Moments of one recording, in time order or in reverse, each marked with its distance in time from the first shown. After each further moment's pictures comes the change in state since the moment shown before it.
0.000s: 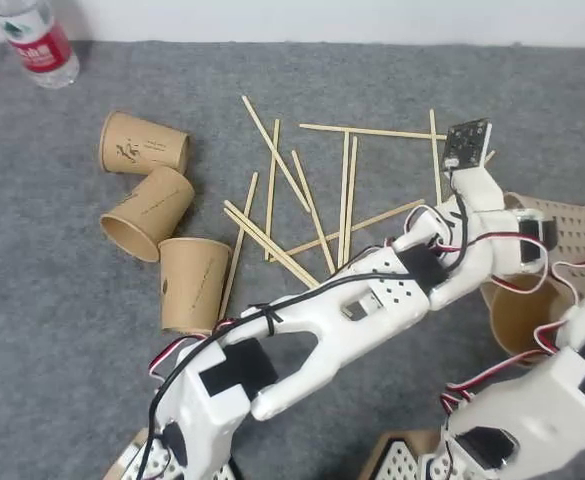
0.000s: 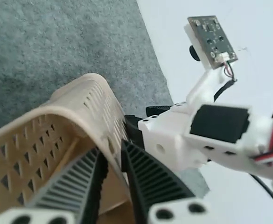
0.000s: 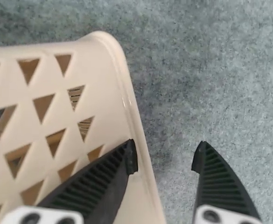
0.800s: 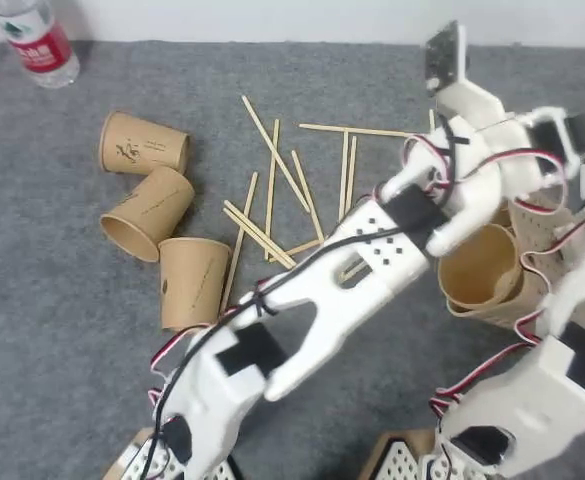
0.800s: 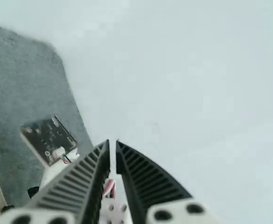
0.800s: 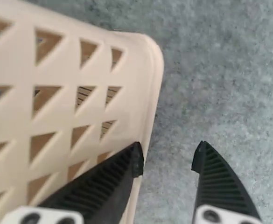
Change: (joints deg) left arm -4.2 6.3 -32.7 8.6 6.7; right arm -11.6 2.3 0.0 7.6 -0.1
